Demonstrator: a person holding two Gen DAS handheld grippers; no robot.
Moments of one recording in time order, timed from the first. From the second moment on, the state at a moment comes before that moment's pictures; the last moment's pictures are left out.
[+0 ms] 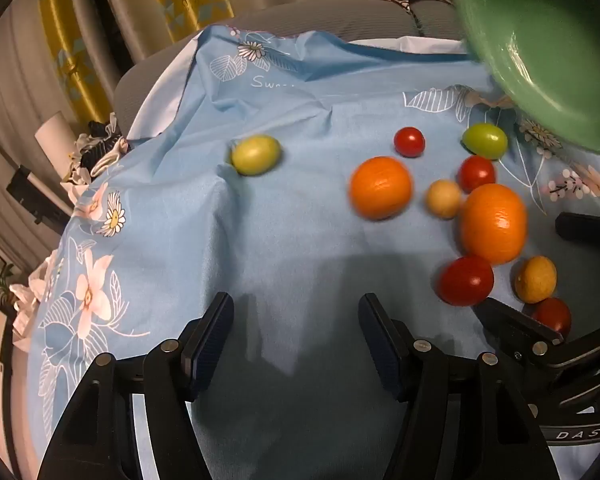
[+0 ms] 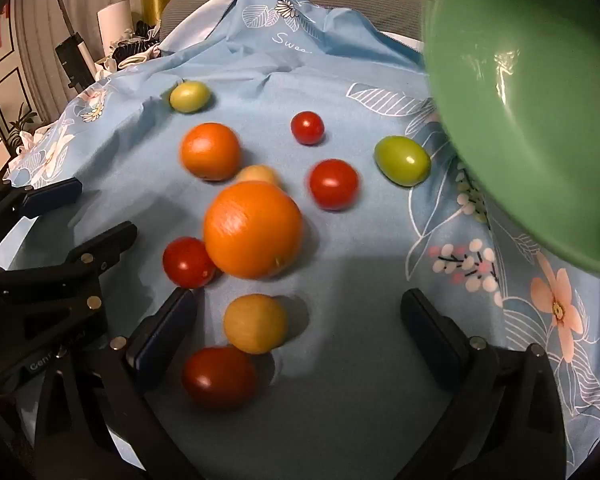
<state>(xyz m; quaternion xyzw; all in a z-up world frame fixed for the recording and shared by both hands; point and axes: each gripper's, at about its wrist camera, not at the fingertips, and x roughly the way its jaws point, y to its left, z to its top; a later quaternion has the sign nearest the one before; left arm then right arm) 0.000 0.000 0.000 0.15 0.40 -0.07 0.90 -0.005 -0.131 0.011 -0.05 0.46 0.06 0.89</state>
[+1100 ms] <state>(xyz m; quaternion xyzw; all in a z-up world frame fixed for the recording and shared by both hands) -0.007 0.005 0.010 0.13 0.41 -0.06 0.90 -0.005 -0.128 0.012 -0.04 0.48 0.08 0.87</state>
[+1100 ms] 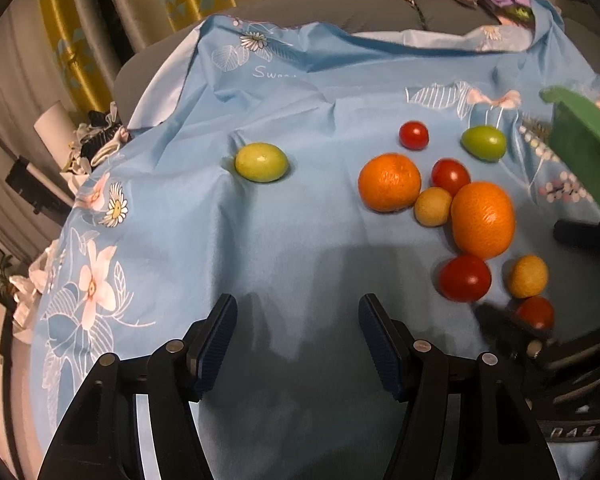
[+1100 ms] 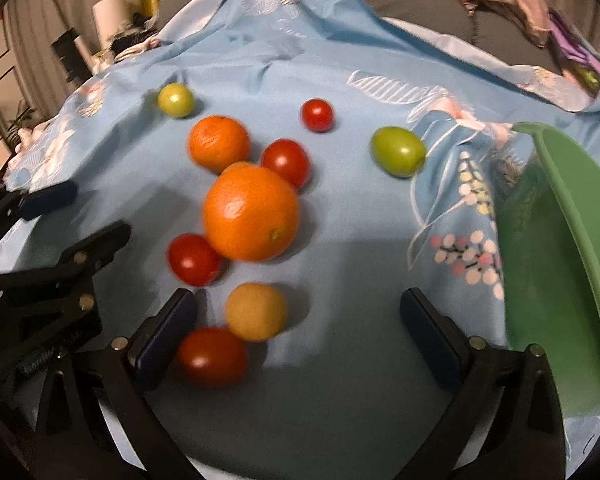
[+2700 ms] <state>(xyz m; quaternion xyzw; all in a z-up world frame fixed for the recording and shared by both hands) 0.058 0.022 0.044 -0.14 0.48 -0.19 0.84 0.018 -0.142 0.043 0.09 0.50 0.10 0.85</state>
